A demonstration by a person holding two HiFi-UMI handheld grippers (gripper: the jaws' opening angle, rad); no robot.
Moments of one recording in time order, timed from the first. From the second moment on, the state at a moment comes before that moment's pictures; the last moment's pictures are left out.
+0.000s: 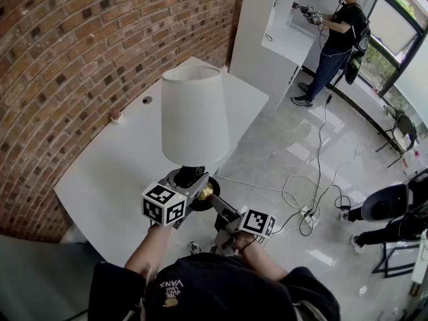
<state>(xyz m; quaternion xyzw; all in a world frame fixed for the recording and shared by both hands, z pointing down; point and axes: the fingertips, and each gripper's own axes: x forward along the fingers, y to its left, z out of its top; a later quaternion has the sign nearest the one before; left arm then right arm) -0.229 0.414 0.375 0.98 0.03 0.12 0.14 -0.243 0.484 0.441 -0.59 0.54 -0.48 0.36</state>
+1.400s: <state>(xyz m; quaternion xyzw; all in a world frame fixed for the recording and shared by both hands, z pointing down) -0.014 0.351 0.383 0.97 -0.14 0.10 0.18 -0.002 0.423 0.445 -0.50 0.63 -0.54 0.26</state>
